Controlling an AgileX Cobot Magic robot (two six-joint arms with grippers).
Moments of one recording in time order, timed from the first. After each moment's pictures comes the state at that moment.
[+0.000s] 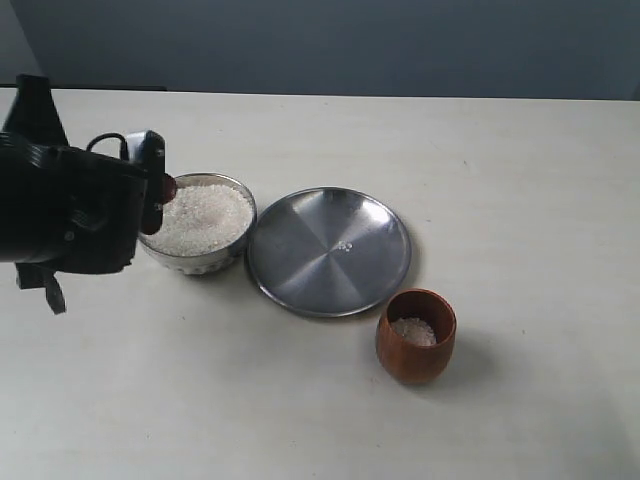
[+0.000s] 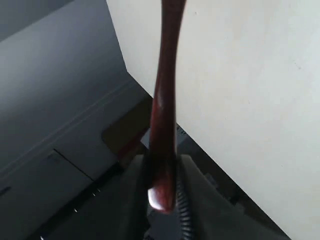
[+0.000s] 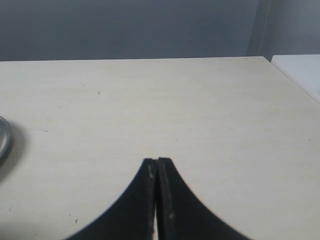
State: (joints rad) left arm -0.61 1.62 -0.81 1.21 1.21 -0.14; right arm -0.09 0.00 0.00 0.01 0.36 -0.02
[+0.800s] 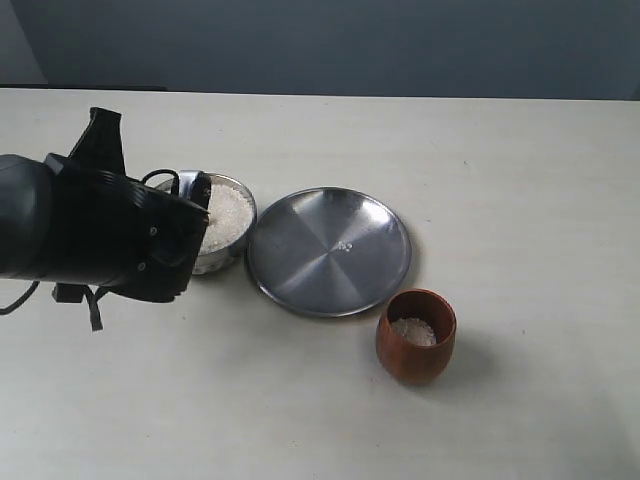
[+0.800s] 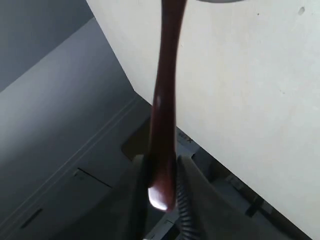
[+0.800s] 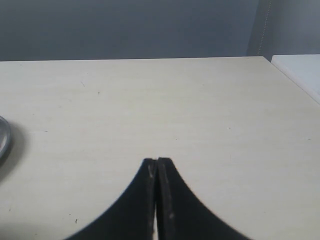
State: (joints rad) left arm -0.67 1.76 -0.84 1.23 1.21 -0.13; right arm -0.09 0.00 0.00 0.01 0.36 -0.02
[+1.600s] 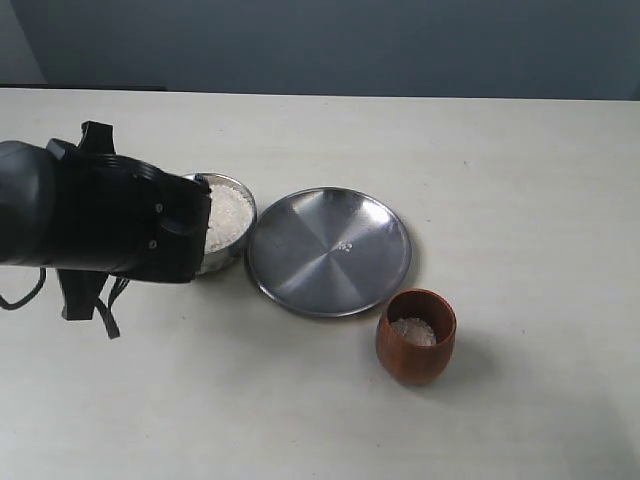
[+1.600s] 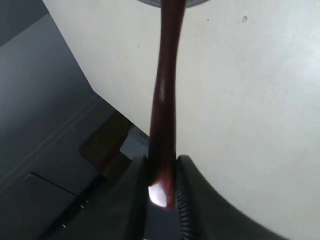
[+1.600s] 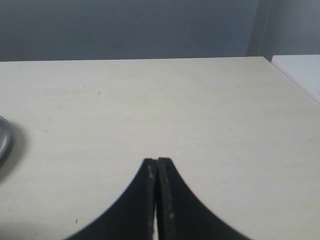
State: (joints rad) left arm -0.67 1.76 -0.89 1.06 1.21 -0.08; right arm -0.09 0.00 0.00 0.01 0.36 -0.02
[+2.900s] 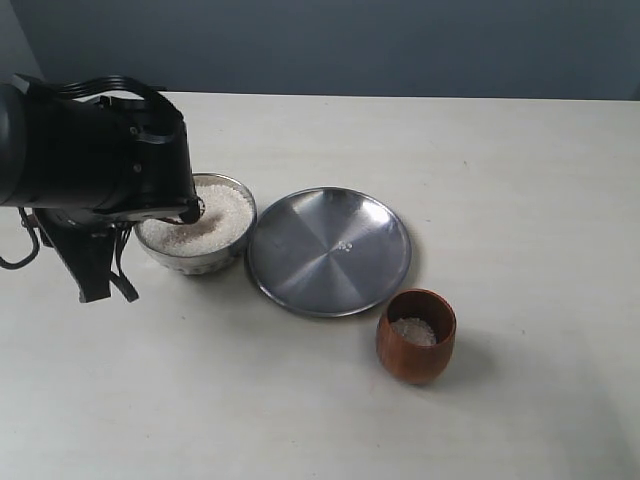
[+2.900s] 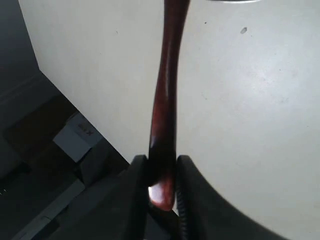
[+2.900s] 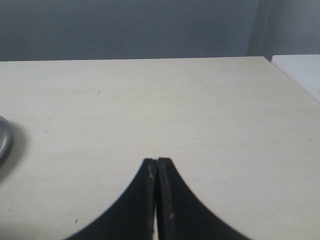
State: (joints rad) left arm -0.57 1.74 -0.99 0.89 1.21 -0.11; right arm -0.09 0.00 0.00 0.01 0.36 -0.02
